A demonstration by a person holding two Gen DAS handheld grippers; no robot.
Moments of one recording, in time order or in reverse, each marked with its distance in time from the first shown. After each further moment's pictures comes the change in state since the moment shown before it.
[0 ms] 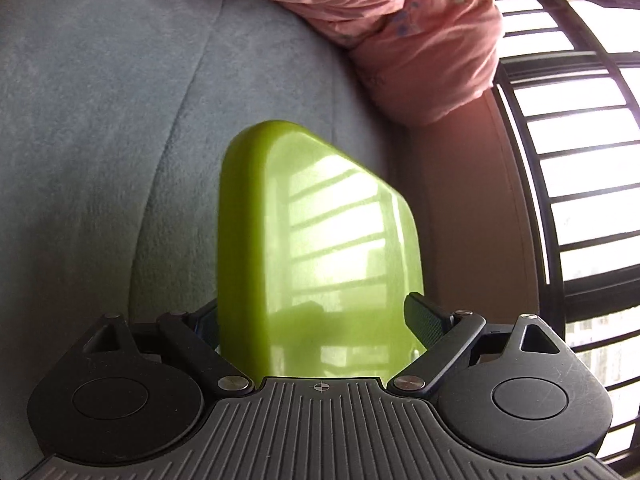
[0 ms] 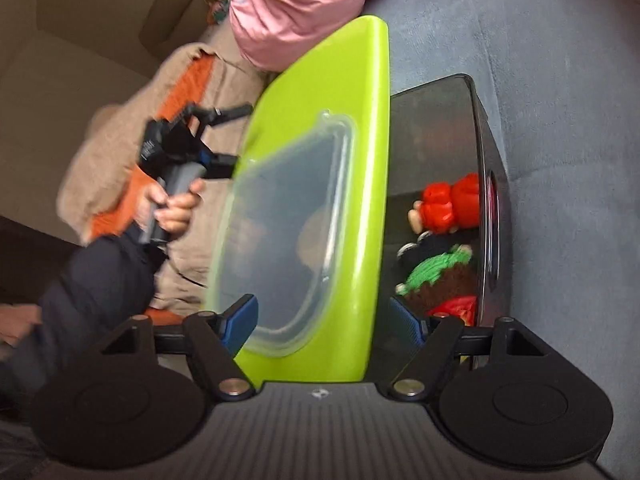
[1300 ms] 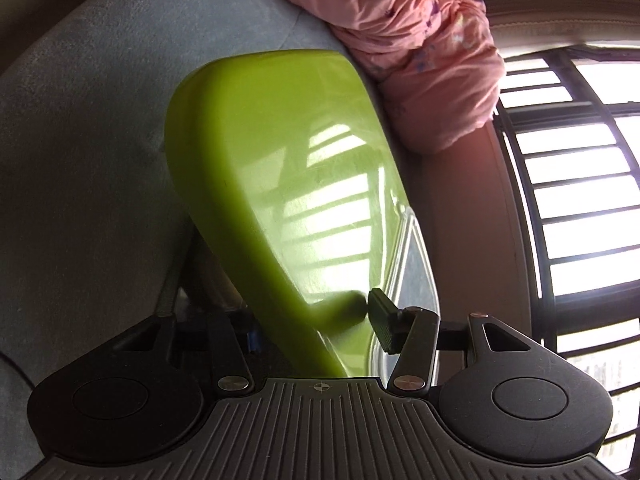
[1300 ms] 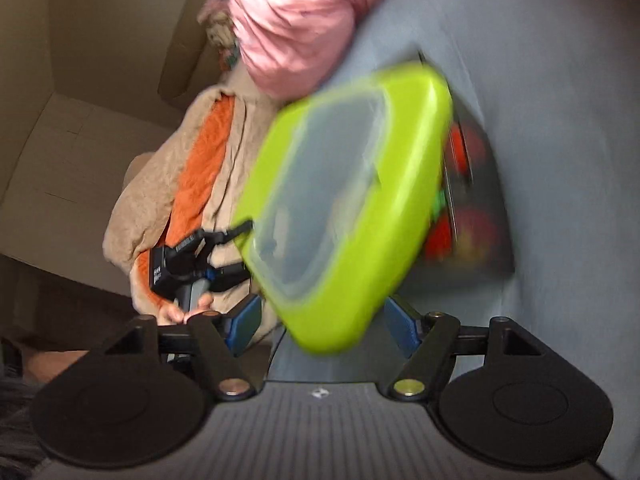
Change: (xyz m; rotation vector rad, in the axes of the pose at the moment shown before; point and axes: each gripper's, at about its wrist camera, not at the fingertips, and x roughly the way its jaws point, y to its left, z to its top) left arm -0.094 0.018 -0.217 -0.147 -0.216 0.030; right arm -0.065 -0.028 -0.088 0.209 -0.098 0.197
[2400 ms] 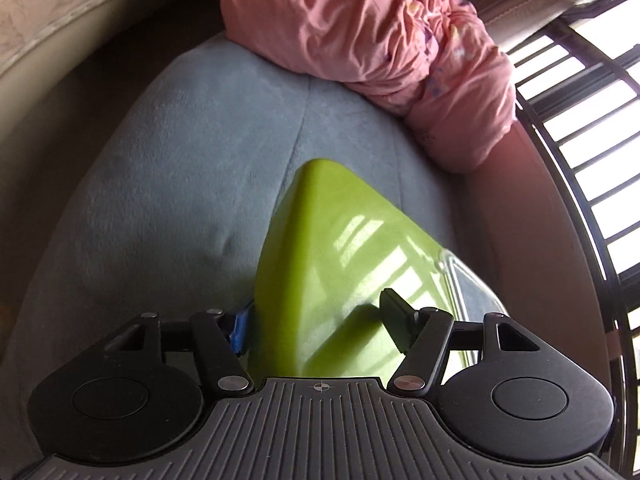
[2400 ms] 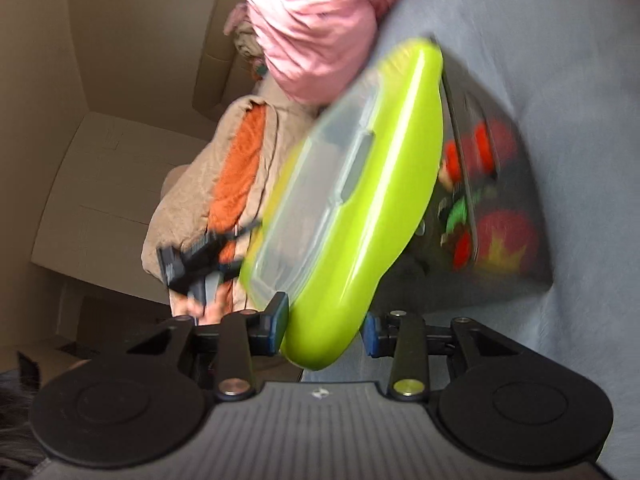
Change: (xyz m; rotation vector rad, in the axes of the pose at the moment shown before) left arm -0.040 -0.032 0.010 0.187 -0.120 0.216; right arm -0.001 -0.009 0.028 -0.055 -0.065 0.080
